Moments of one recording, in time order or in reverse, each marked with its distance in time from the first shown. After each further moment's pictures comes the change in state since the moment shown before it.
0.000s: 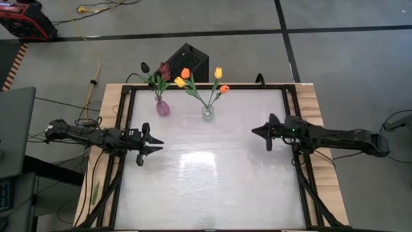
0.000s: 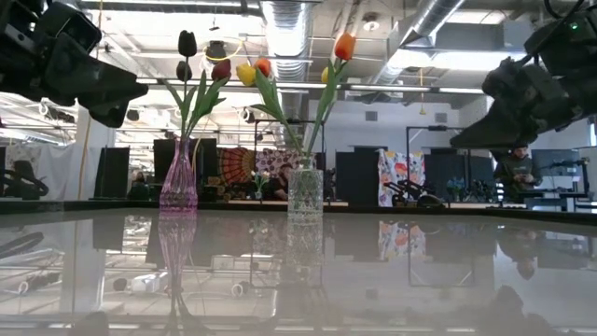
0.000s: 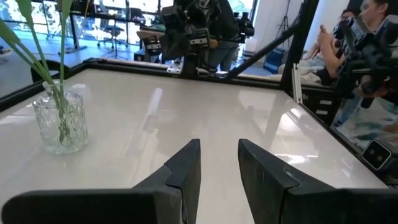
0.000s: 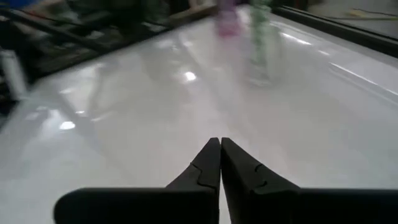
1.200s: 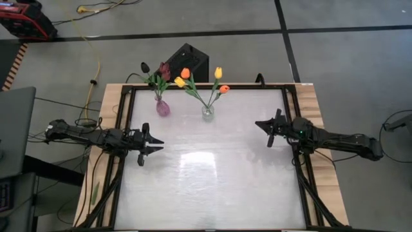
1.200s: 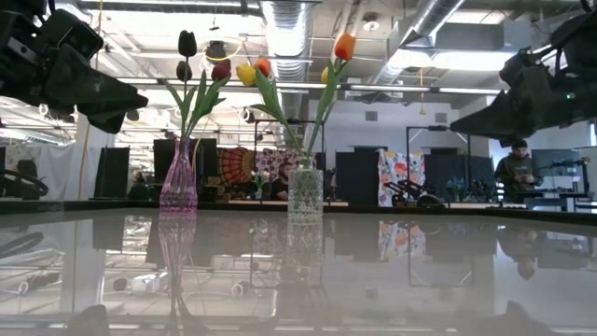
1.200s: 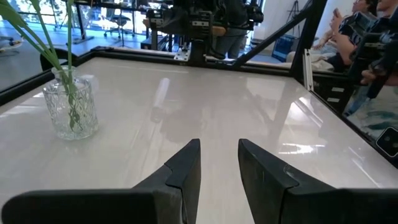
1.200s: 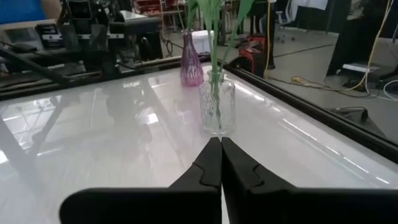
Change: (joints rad) left arm 0.000 0.001 -0.003 -0.055 -0.026 0.009; right arm 0.030 -0.239 -0.066 -0.005 0.214 -0.152
